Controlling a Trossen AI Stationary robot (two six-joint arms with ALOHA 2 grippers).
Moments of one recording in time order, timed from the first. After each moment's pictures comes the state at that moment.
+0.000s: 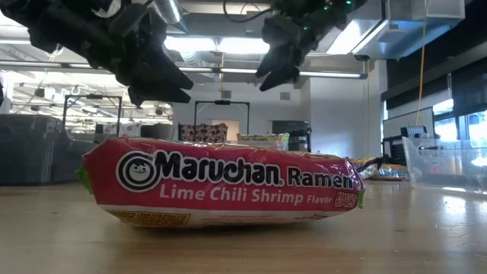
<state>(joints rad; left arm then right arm) -0.18 1.19 0.44 0.35 -0.35 -0.42 -0.35 1.63 1.35 -0.49 -0.26 0.01</state>
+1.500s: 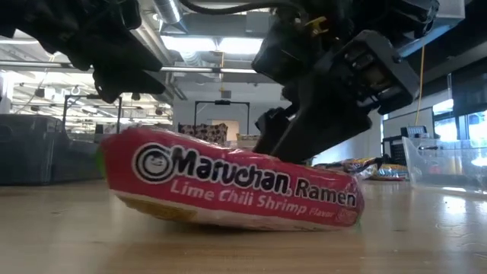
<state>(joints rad) -0.44 1.19 0.44 0.31 -0.46 -0.60 0.26 1.95 0.99 0.23 -0.19 0.07</state>
